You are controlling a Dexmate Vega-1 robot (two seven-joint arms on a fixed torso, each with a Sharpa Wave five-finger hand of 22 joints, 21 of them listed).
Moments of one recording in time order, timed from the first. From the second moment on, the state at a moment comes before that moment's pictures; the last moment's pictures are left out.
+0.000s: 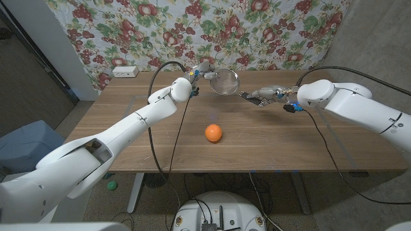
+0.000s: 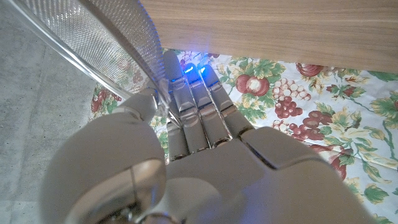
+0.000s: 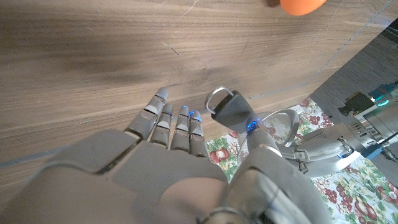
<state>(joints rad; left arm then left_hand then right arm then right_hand) 0.42 0.50 0.78 -1.51 0.23 0.21 0.11 0.82 0.16 0.68 -0.15 0.17 0.82 0.07 0.57 0.39 1.07 -0.04 0.51 0.40 0.82 -0.10 0.27 0.22 0.46 -0.04 0.71 0.20 -0.64 -1.08 -0.58 -2.10 0.30 -0.65 0.28 0.36 0.11 0.45 -0.17 0.22 0.26 0.08 0.20 0.18 0.24 0.06 0.20 0.20 0.14 0.07 0.26 0.27 0.34 0.08 0.20 0.17</state>
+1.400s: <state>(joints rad) 0.42 0.50 0.78 -1.51 0.23 0.24 0.09 0.82 0.16 0.68 -0.15 0.17 0.83 0.07 0.58 0.42 1.10 -0.05 0.50 0.40 0.82 -0.09 0.27 0.22 0.45 -0.04 0.73 0.19 -0.55 -1.05 -0.66 -2.08 0.25 -0.66 0.42 0.36 0.02 0.39 -0.13 0.18 0.22 0.07 0.20 0.18 0.23 0.07 0.20 0.21 0.24 0.07 0.29 0.30 0.41 0.11 0.22 0.18</state>
